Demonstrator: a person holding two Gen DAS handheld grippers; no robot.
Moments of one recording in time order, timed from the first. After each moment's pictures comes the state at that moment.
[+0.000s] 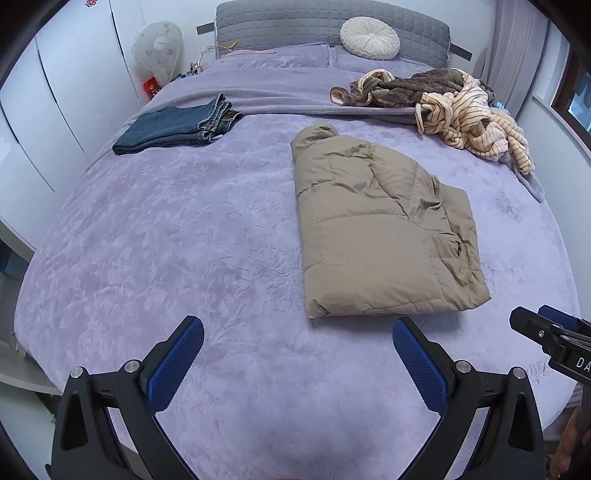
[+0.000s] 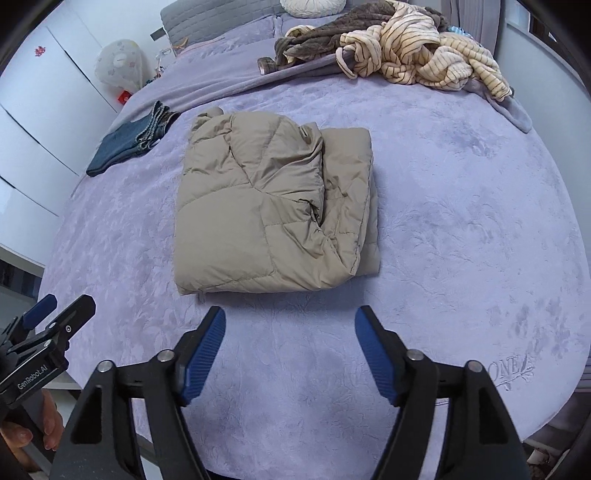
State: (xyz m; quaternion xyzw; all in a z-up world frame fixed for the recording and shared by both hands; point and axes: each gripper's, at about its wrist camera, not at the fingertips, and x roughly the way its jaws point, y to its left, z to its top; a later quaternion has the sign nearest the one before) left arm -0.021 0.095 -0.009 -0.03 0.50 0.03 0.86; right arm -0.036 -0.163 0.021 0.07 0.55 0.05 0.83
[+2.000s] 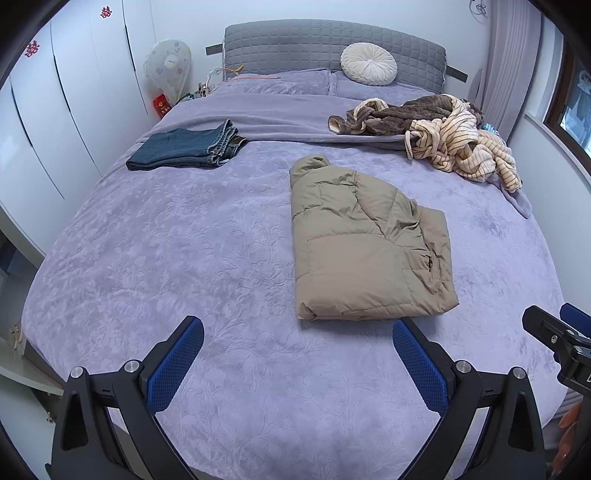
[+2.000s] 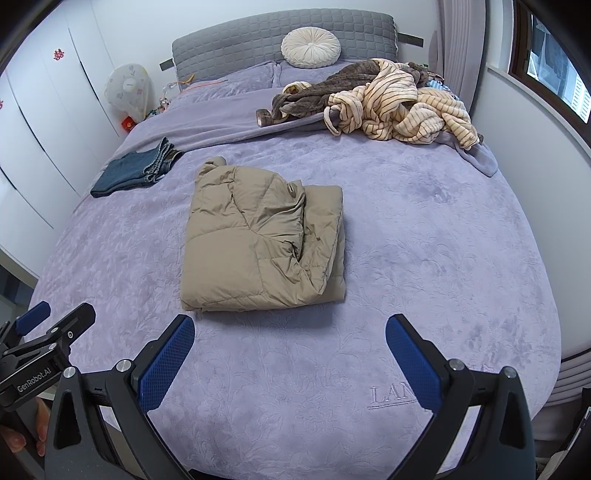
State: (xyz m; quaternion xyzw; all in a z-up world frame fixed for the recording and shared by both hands) left arm -0.066 0.084 0.041 -0.03 0.46 0.03 0.89; right arm -0.080 -0.165 0.081 0.04 0.48 0.02 0.88
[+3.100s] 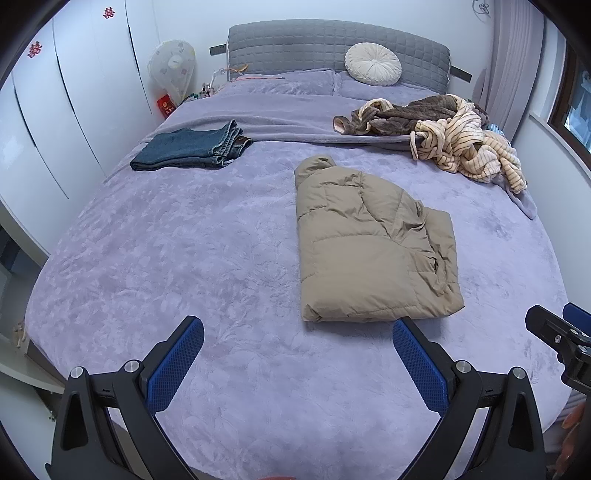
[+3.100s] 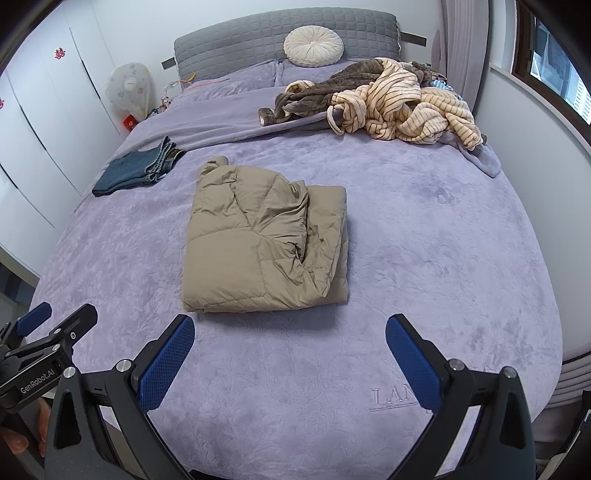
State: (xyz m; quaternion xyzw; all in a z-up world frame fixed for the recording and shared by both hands) left arm -0.067 0.088 0.040 -0.03 0.46 0.04 0.89; right arm -0.080 -0.164 0.081 0.04 0.48 0.02 0.88
